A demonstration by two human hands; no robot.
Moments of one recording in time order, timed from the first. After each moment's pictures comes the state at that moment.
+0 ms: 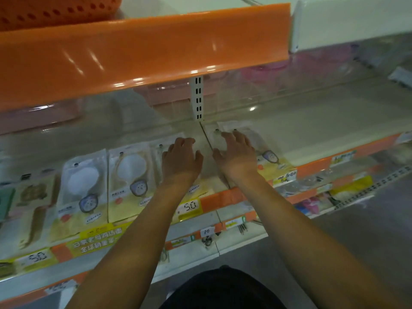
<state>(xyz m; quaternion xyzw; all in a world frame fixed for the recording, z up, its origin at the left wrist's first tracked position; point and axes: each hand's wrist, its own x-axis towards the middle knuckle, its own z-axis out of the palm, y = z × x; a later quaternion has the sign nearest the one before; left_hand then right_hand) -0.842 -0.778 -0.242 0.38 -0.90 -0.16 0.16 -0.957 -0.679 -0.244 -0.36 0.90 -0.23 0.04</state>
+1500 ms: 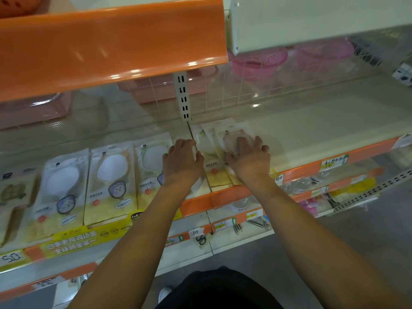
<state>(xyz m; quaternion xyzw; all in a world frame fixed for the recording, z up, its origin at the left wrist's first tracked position) -0.889 -0.746 -0.248 0.40 -0.89 -0.17 0.13 -1.028 -0.633 -0.267 -0.31 0.94 -0.14 0.01</state>
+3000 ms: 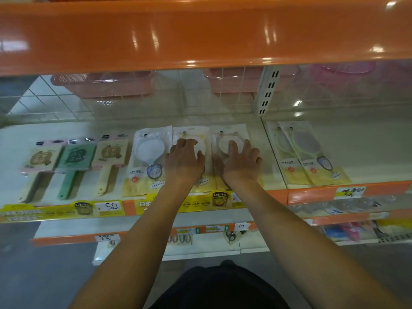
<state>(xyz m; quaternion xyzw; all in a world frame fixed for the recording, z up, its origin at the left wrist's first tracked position) -0.714 -0.829 -0.250 0.51 -0.83 -0.16 0.16 -0.841 -0.763 -0.281 -0.39 0.92 -0.07 0.07</state>
